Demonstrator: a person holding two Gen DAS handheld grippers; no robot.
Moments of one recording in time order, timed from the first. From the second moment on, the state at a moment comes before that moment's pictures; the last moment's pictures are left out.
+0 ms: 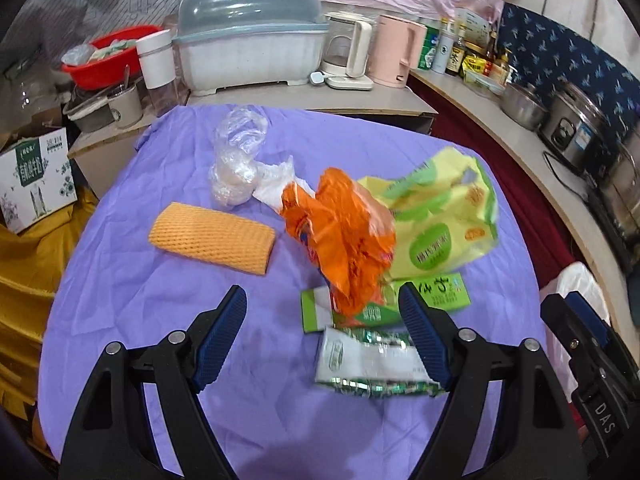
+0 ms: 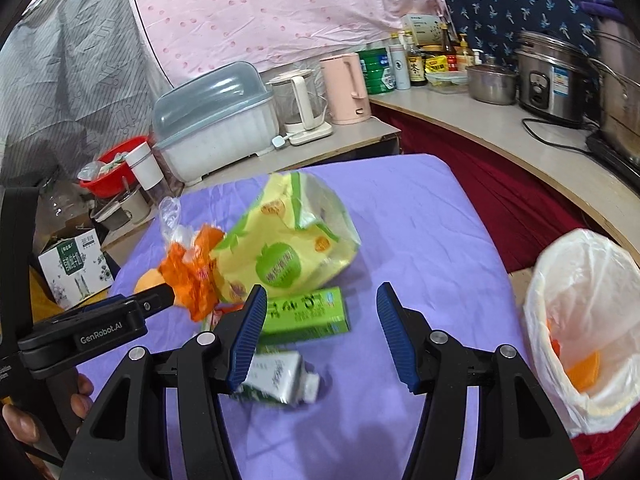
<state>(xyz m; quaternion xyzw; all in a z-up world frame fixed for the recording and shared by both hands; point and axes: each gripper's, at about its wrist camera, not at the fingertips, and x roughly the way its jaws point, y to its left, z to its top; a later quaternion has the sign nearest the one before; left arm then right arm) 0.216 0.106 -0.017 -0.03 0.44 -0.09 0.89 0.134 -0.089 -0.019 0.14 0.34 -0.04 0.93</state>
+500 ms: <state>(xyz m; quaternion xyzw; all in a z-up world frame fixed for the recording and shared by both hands) 0.273 0.102 -0.043 -0.06 0.47 -0.12 0.87 0.244 -0.086 -0.019 0.17 0.34 -0.03 0.93</state>
